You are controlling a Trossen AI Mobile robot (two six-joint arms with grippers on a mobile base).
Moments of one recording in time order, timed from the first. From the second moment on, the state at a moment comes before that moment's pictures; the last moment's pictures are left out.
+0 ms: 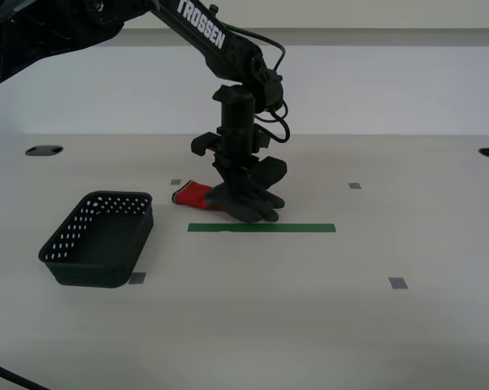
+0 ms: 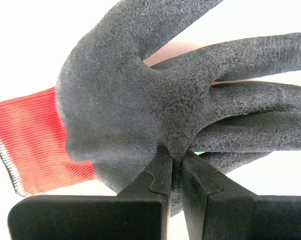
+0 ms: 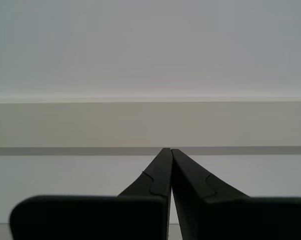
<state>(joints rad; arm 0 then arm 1) 0.00 1.05 0.52 0.61 0.00 0.00 -0.62 2.78 2.22 -0.95 -0.06 0.03</state>
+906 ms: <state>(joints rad) 0.00 1.05 0.52 0.57 0.00 0.00 -0.59 2.42 2.34 -1.38 0.01 0.18</state>
